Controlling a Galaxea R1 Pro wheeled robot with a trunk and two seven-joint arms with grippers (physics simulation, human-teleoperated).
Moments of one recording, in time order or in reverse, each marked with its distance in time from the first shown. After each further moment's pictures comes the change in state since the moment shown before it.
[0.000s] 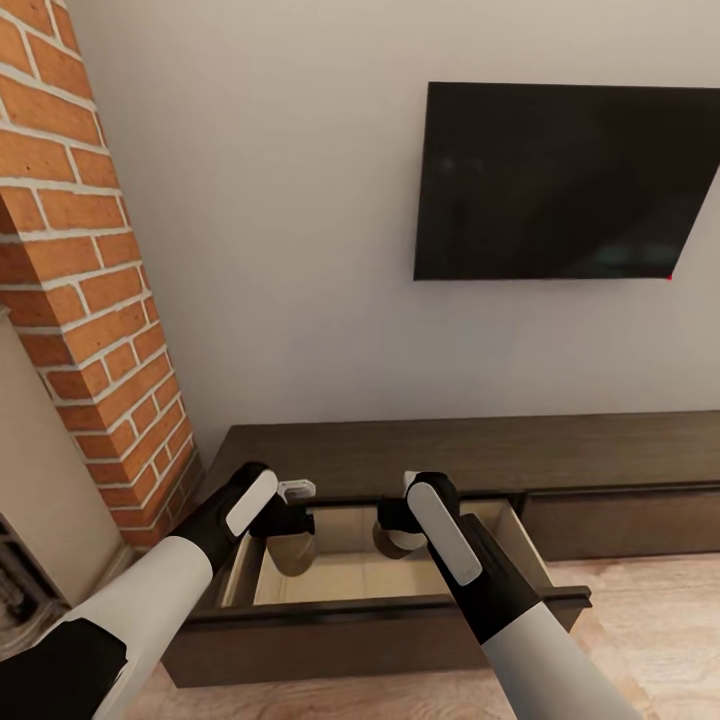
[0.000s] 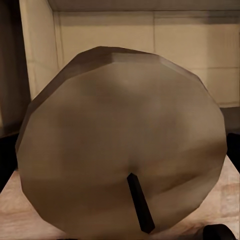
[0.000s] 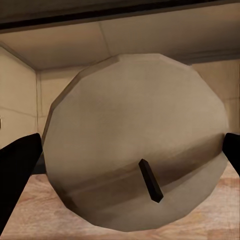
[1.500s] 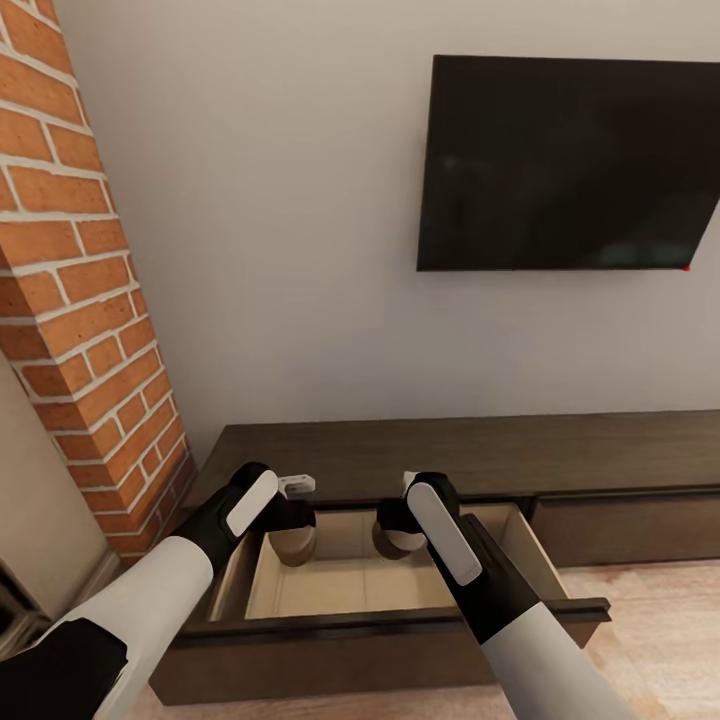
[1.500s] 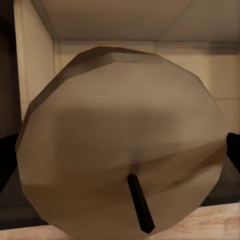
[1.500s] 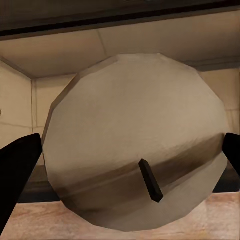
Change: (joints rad) left arm 0.000 -0.002 -0.002 0.002 0.000 -0.069 -0.001; right arm 0.000 0.001 0.000 0.002 -0.001 0.001 0.003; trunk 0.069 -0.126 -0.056
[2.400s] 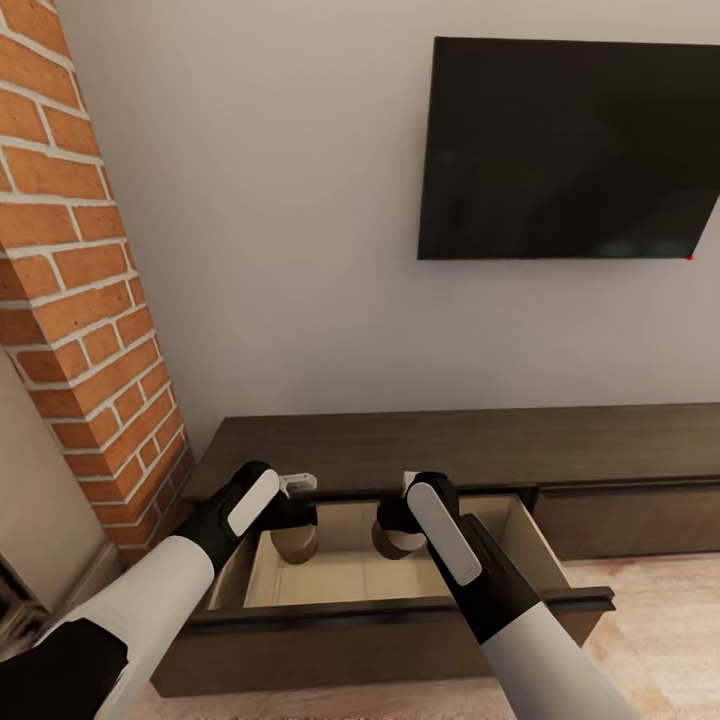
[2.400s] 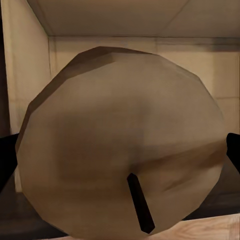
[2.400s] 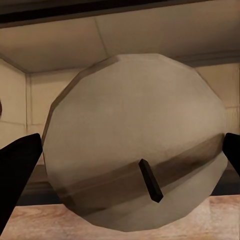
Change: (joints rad) left arm 0.000 -0.003 -0.002 -0.009 0.000 0.000 0.000; right arm 0.000 0.000 0.000 0.000 -0.001 0.001 0.000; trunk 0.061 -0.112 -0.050
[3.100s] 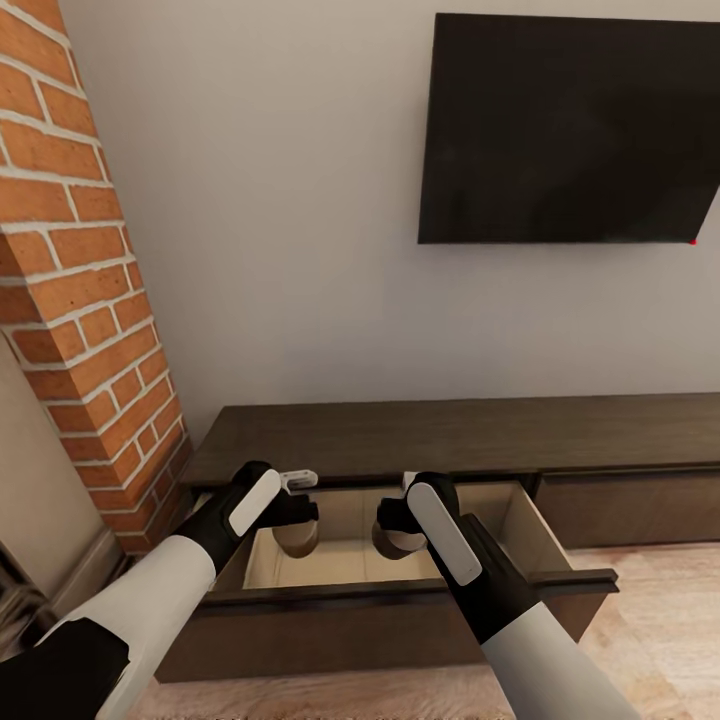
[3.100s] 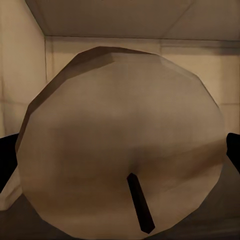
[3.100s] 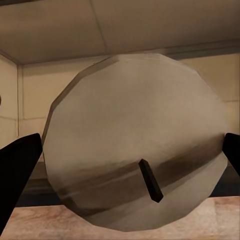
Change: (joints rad) left arm -0.002 -0.004 -0.003 0.000 -0.005 -0.043 -0.001; right arm 0.000 0.000 0.000 0.000 0.000 0.000 0.000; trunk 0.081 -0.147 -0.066
